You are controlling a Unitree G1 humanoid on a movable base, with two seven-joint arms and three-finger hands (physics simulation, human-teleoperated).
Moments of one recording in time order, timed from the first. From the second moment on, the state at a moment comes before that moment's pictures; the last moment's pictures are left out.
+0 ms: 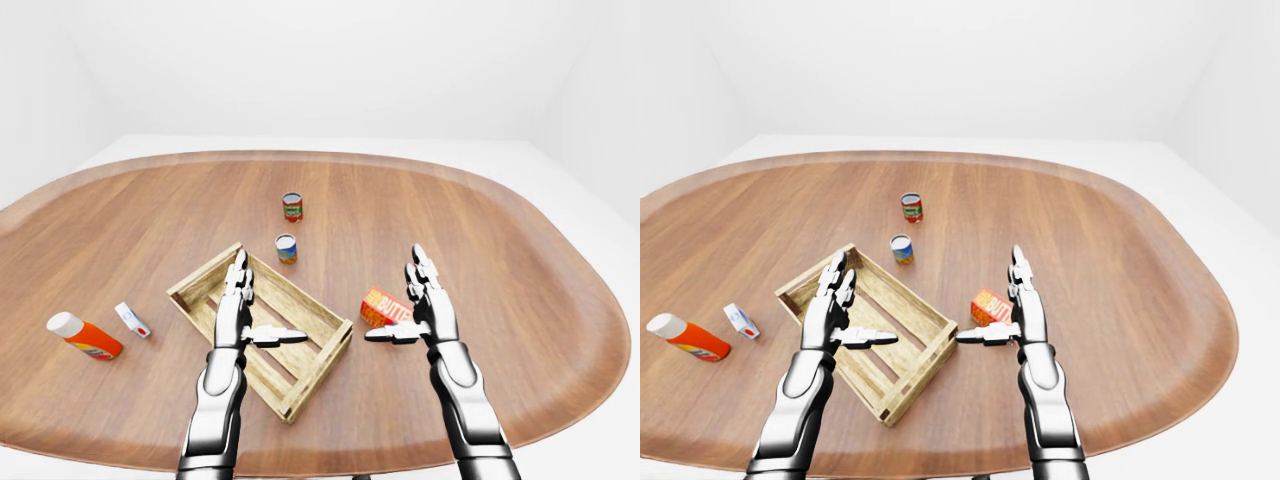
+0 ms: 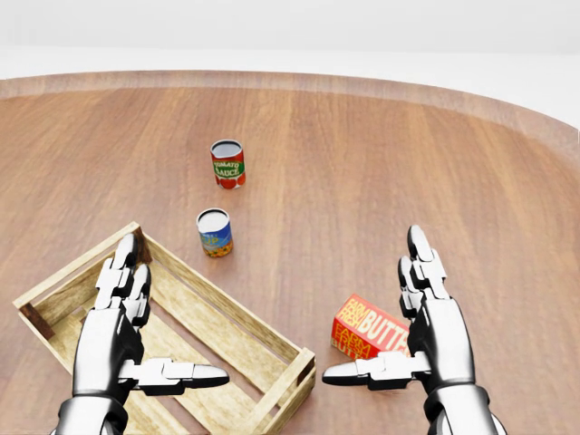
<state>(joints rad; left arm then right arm) 0.01 0.01 0.03 -0.01 -0.03 -0.01 -0.04 0.02 -0.02 -0.03 -0.01 0.02 -0.02 0.06</state>
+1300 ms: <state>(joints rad) 0.01 0.02 0.04 -0.01 -0.03 0.00 -0.04 0.00 -0.10 -0.06 -0.49 -0.25 0.09 0.22</state>
